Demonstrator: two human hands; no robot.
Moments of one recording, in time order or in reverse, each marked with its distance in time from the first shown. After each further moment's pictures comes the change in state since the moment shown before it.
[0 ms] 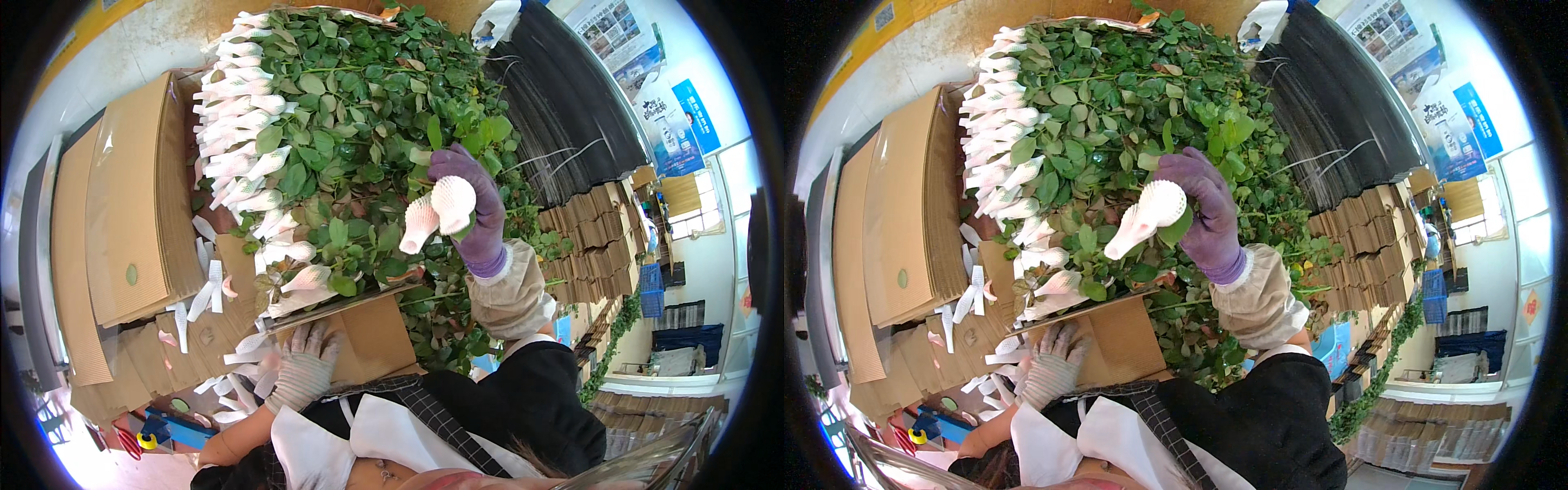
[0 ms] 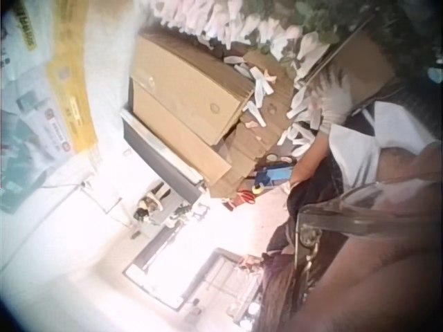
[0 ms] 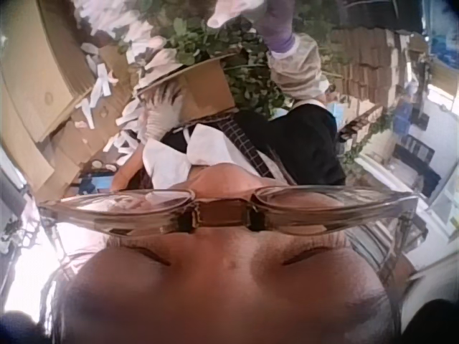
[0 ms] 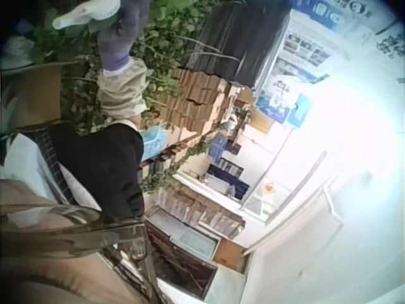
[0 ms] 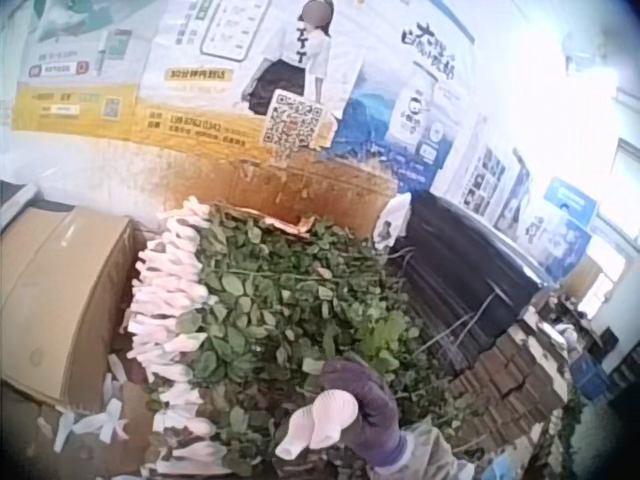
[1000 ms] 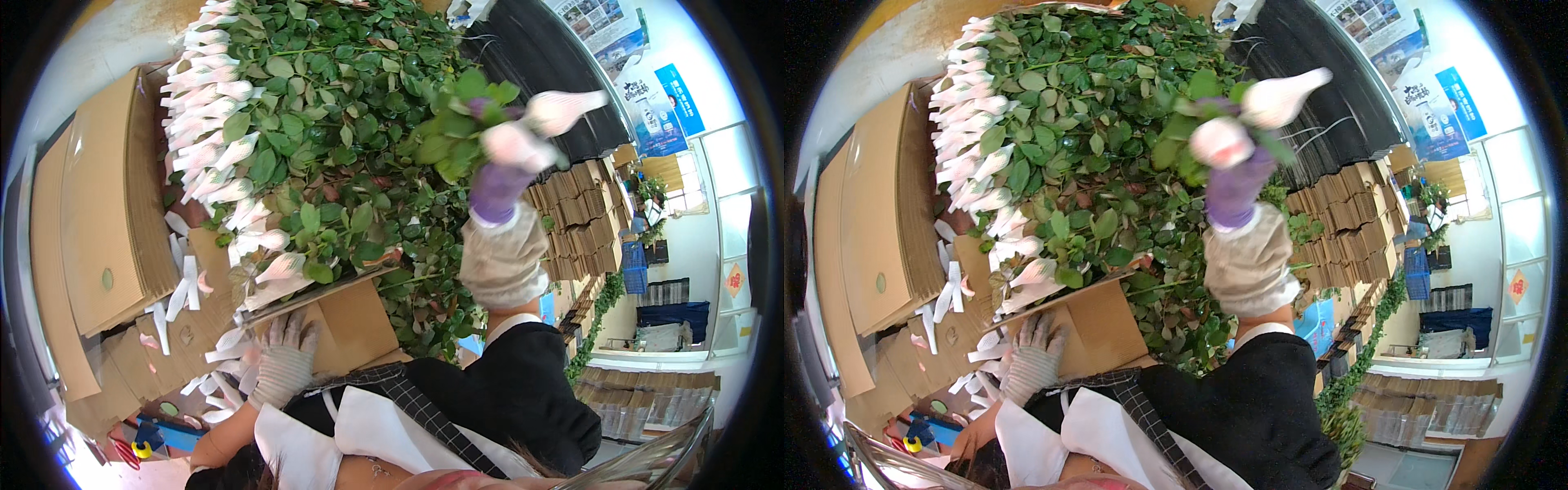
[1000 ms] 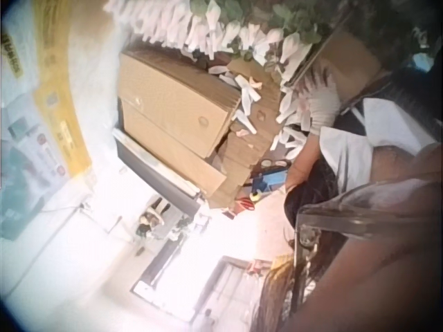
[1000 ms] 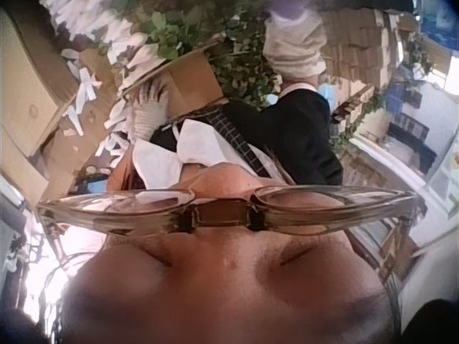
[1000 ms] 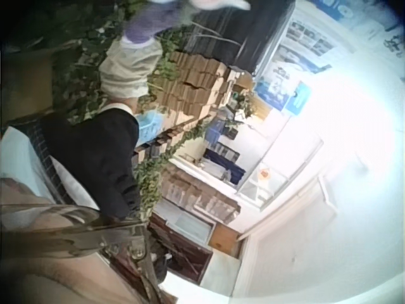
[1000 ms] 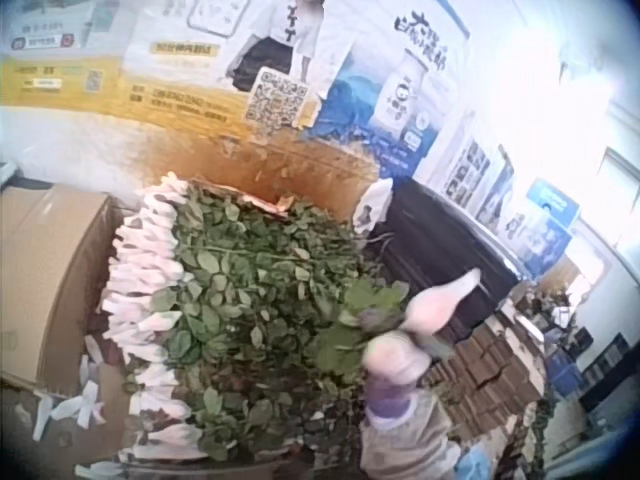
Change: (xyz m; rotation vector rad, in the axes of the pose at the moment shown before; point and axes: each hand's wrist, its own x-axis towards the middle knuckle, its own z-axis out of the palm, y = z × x) left_hand -0.002 0.003 -0.004 0.027 -0.029 -0.037; right_hand 0.021 0.035 -0.042 0.293 0.401 -0.165
